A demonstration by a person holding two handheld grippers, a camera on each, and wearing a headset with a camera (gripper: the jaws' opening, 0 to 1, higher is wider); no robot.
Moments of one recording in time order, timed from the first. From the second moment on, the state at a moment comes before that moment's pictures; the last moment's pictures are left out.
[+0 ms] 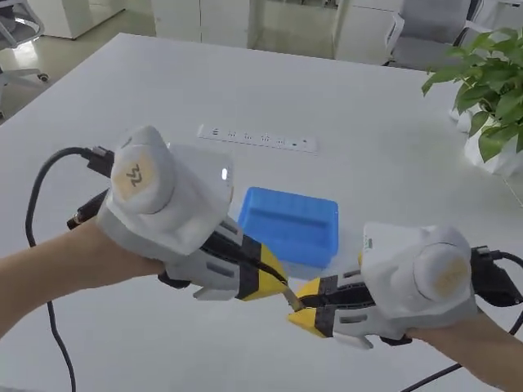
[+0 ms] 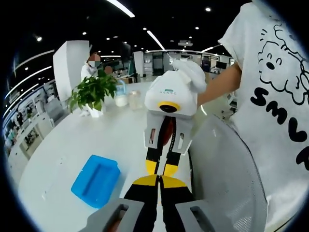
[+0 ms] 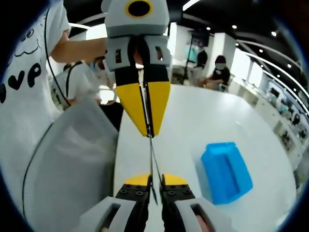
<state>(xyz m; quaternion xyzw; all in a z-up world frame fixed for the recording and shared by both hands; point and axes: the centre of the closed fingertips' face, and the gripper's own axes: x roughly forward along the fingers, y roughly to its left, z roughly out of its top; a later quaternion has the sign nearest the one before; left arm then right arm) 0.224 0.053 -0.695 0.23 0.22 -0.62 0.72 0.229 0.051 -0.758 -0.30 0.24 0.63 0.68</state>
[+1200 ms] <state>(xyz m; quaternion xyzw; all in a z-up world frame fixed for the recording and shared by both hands) 0.237 0.084 -0.827 0.34 0.31 -0.57 0.68 0.242 0.034 -0.789 -0.18 0.32 0.53 0.76</state>
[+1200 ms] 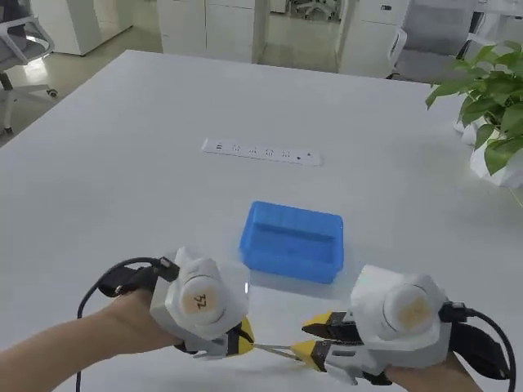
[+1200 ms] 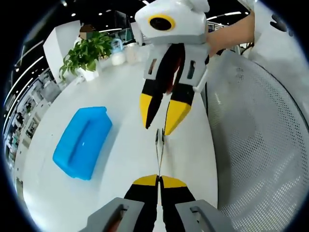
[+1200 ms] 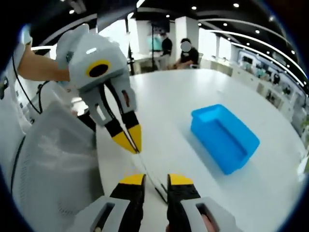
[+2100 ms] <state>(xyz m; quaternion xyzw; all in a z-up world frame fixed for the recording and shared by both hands) 0.246 0.098 -0.865 0.38 0.38 -0.52 0.66 0.235 -0.033 -0.692 0.00 0.24 0.37 0.90</state>
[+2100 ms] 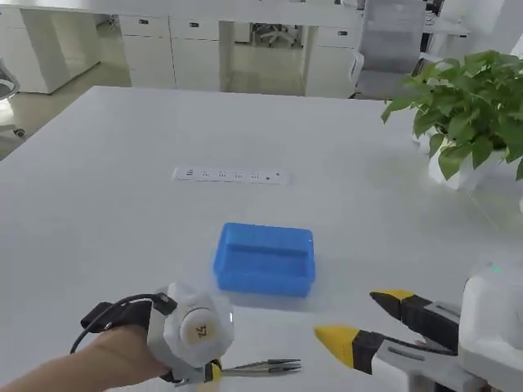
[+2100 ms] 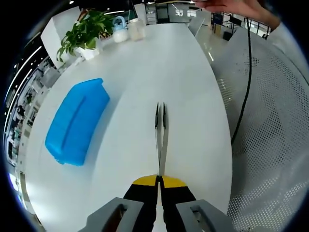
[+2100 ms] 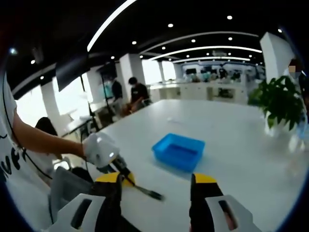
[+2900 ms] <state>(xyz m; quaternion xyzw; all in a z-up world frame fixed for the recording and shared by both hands) 0.247 0.141 -0.797 0.15 0.41 -0.33 0.84 0.241 -0.058 -0.681 0.04 0.23 0.32 0.92</state>
